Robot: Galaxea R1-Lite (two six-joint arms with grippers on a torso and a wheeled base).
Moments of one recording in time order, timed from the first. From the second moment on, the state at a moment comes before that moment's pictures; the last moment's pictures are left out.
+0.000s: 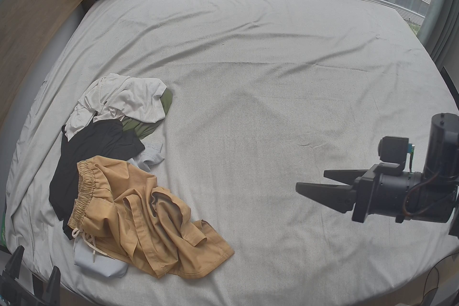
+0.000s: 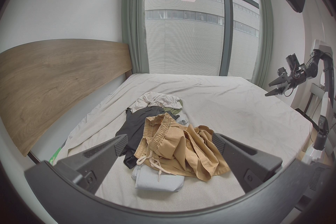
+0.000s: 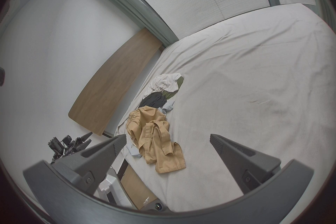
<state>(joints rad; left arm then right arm) 0.00 0.02 -0.02 0.00 -0.04 -0.01 0.68 1.46 -0.57 -0.59 0.18 0.37</state>
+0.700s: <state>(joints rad) 0.00 0.02 -0.02 0.00 -0.04 -0.01 0.80 1.88 -0.65 -0.80 0.17 0.36</state>
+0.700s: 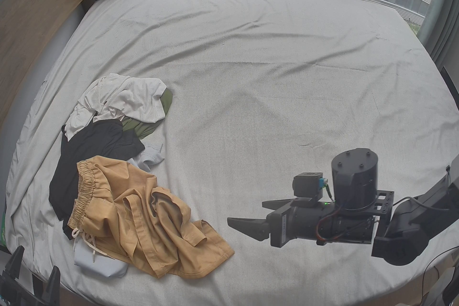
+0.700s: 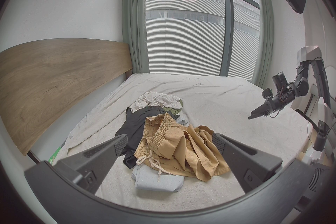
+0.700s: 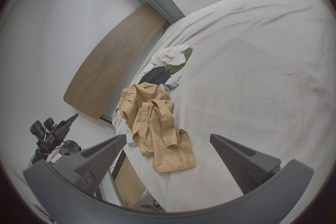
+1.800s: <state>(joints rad) 0.00 0.02 -0.02 0.00 -0.04 -0.01 0.89 2.28 -0.83 -0.85 0.15 0.46</state>
